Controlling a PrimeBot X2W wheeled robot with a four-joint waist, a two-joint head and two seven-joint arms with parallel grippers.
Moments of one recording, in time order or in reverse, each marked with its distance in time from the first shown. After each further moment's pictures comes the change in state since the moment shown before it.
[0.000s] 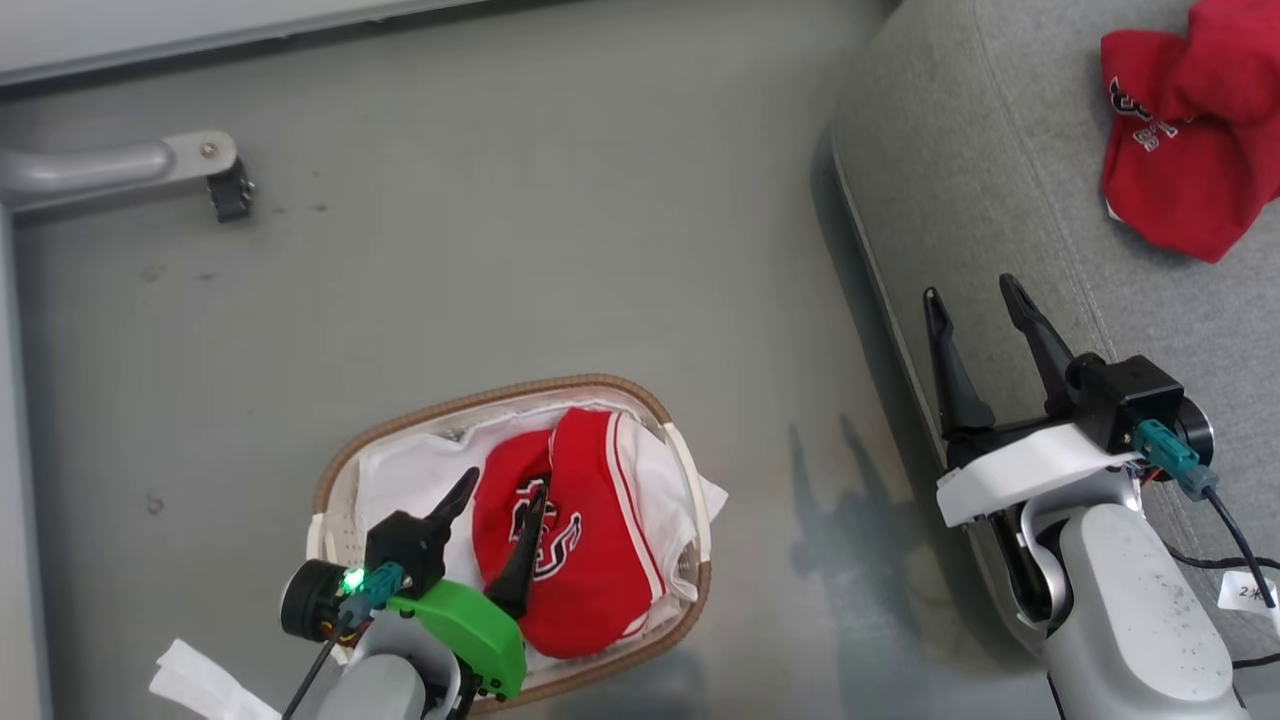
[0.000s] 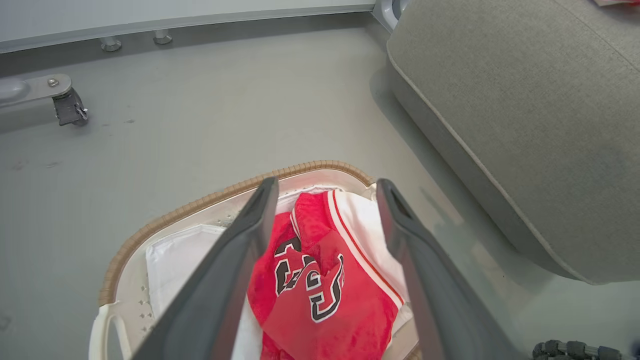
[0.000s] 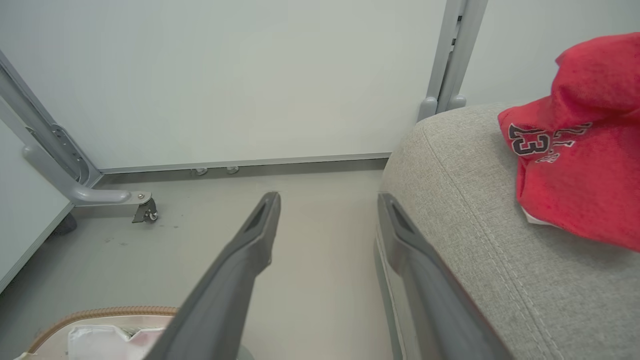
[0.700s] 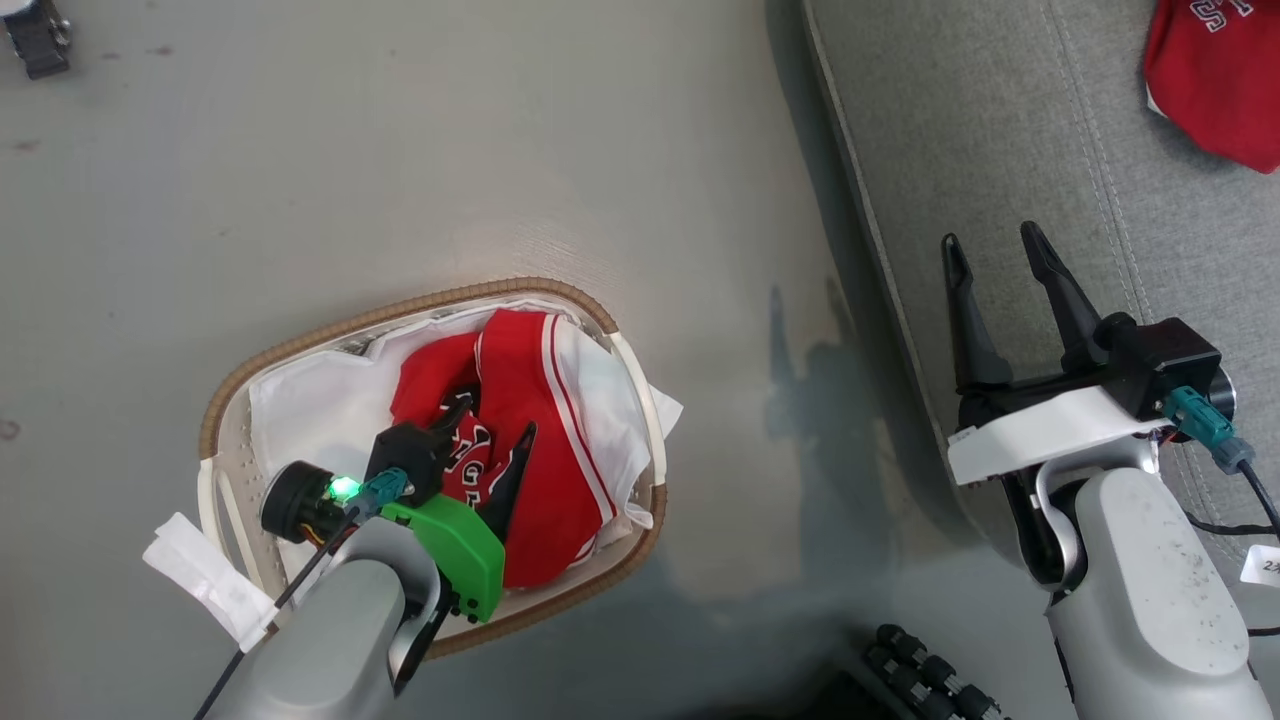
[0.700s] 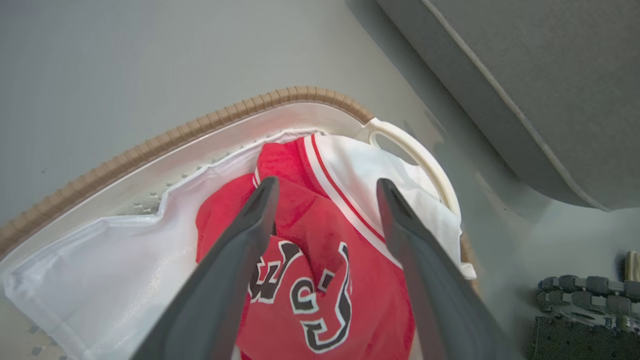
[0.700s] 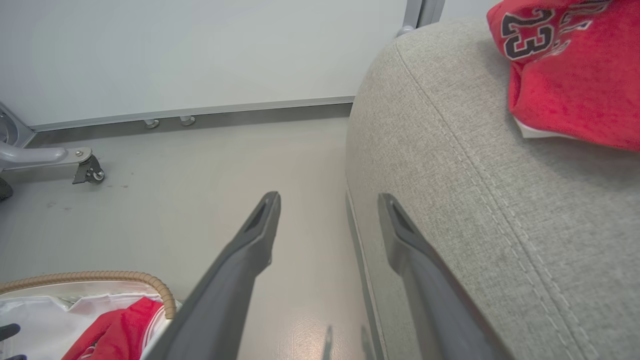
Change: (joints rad) left arm -0.254 0.070 -0.231 0.180 -0.105 0.000 0.000; right arm -0.042 0.001 -0.017 -0.049 0.020 0.000 0.000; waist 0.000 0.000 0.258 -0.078
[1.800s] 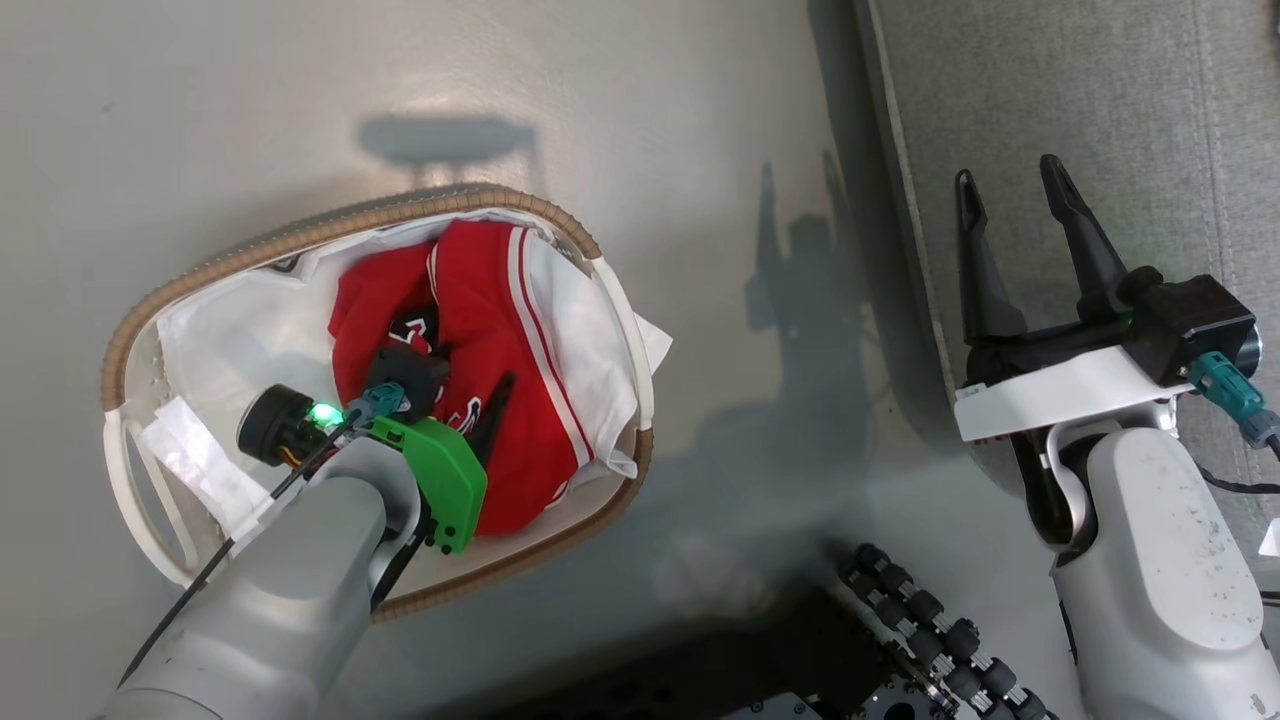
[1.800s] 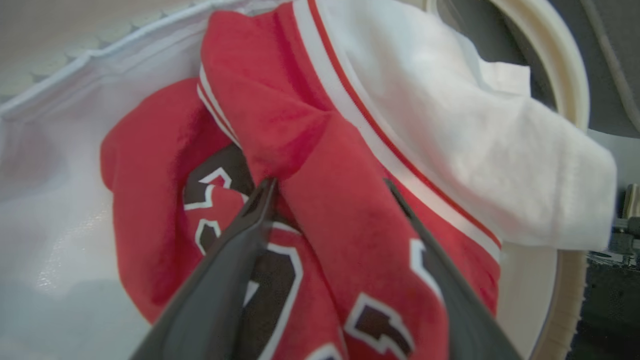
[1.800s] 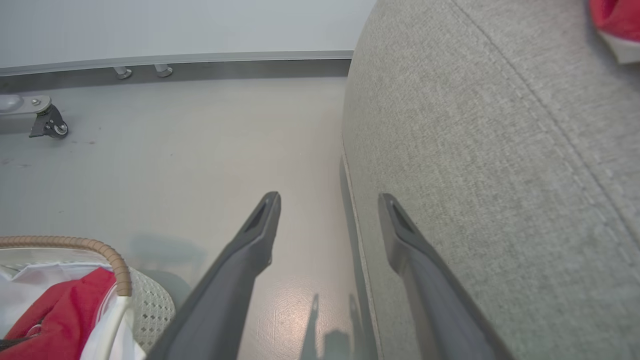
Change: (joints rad) left arm -0.268 0.021 -0.377 0.233 -0.284 0.000 0.000; right arm -0.047 0.000 -0.005 -0.073 -0.019 0.000 0.000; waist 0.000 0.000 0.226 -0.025
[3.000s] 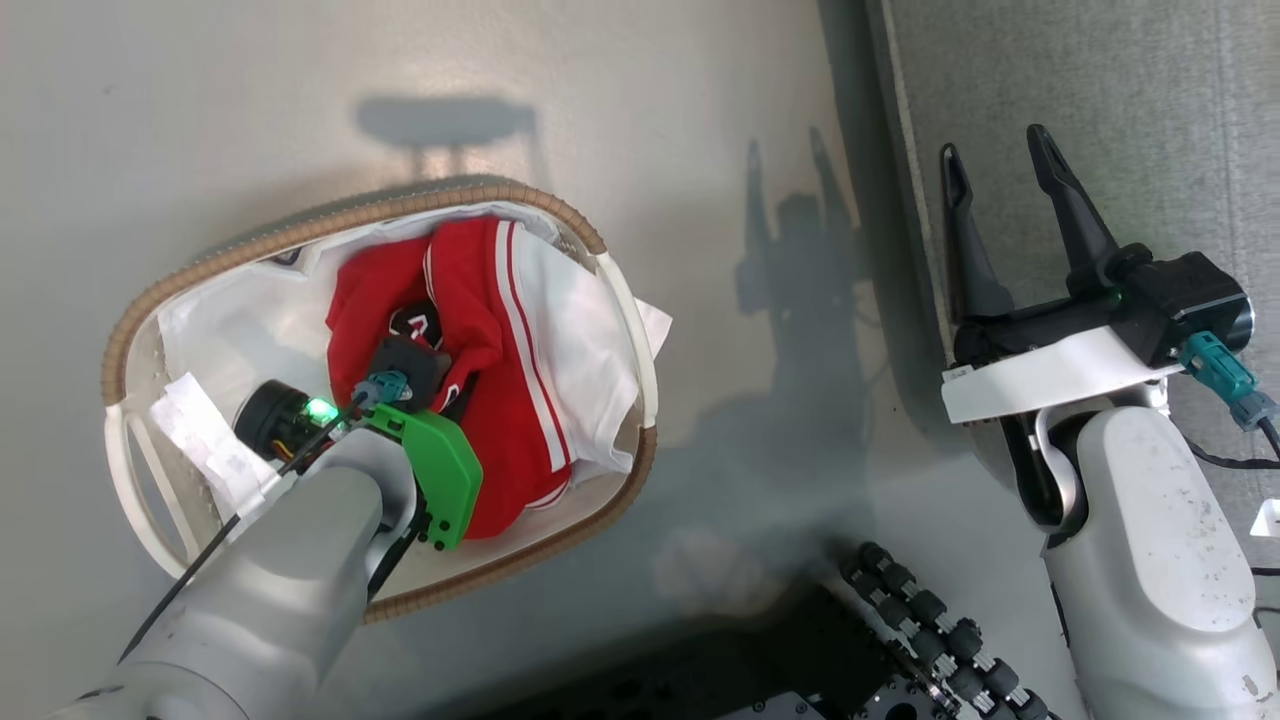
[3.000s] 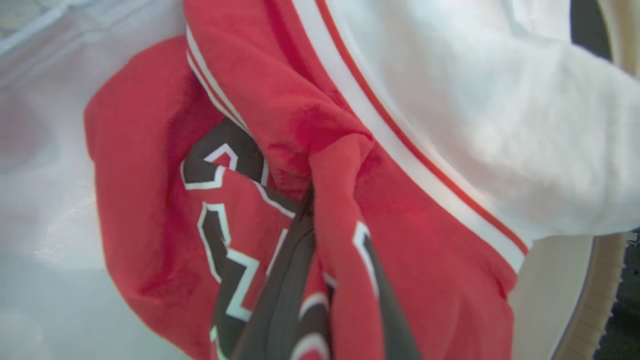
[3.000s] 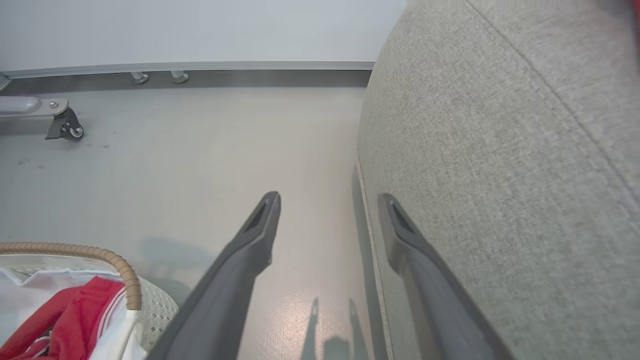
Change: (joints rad) left arm -0.070 -0.013 -0.188 0.091 -0.156 0.000 0.016; right arm -0.036 0.000 0.025 -0.012 -0.011 0.000 0.000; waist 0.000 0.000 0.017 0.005
